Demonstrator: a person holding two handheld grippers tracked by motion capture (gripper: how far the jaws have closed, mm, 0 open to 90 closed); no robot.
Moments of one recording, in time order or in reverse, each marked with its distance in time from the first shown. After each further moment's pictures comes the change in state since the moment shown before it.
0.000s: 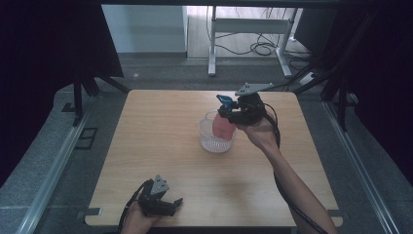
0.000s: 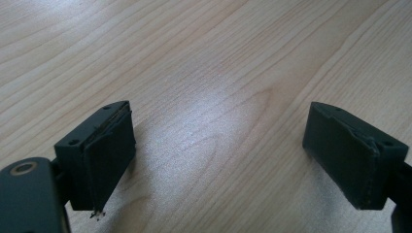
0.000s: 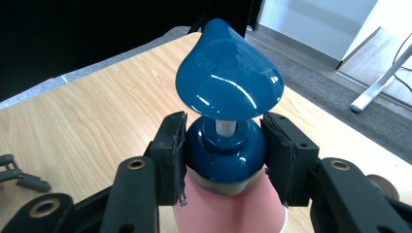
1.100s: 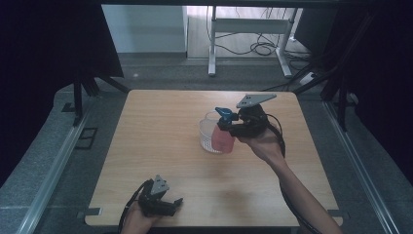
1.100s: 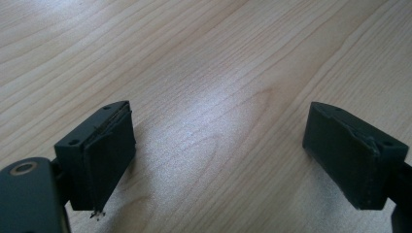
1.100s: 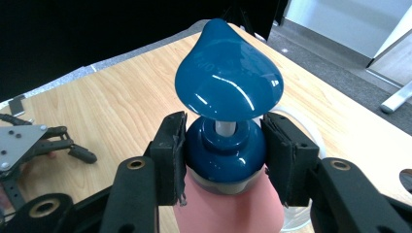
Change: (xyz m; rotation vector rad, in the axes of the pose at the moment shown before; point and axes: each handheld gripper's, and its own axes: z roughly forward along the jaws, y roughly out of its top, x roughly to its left) left arm 0.000 0.000 0.000 0.002 0.001 0.001; right arm 0.025 -0.012 -0.022 0.021 0.092 -0.019
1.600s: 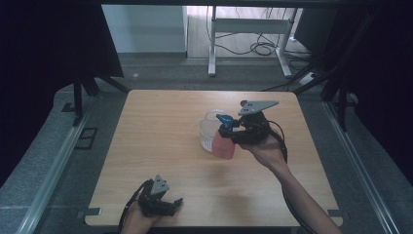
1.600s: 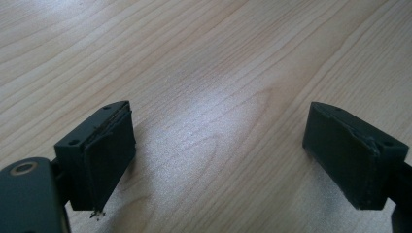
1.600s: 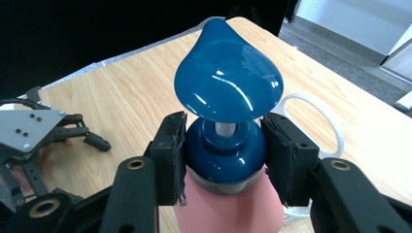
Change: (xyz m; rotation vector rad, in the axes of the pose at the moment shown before) left arm 0.000 0.000 0.000 0.000 0.000 0.001; right arm 0.008 -0.014 -0.005 0.005 0.036 0.001
